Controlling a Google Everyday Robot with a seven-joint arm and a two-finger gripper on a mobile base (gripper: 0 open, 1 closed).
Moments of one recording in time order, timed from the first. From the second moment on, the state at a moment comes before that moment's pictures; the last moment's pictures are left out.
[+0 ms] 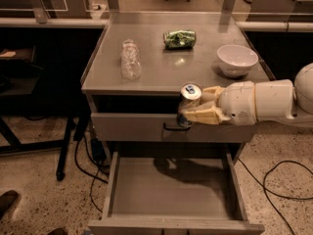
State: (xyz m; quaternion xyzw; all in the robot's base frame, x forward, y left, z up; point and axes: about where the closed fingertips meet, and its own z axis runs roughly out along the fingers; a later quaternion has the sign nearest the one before) arm 0.517 -0.097 0.850 -0.50 0.68 0.27 0.46
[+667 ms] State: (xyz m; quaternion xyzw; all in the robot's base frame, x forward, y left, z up) arm 0.605 -0.093 0.909 -0.50 0.67 0.29 0.48
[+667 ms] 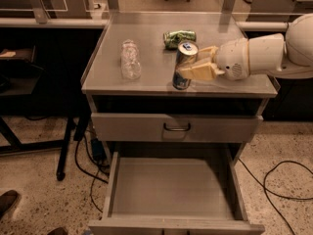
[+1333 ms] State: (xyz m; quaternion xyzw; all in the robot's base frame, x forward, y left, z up) arm 0.627 -0.093 0.914 -0.49 0.67 0.29 0.47
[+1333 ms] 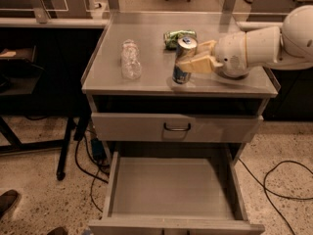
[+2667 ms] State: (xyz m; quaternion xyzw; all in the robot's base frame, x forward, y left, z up) arm 0.696 -0.081 0.893 -0.51 0.69 0.32 0.40
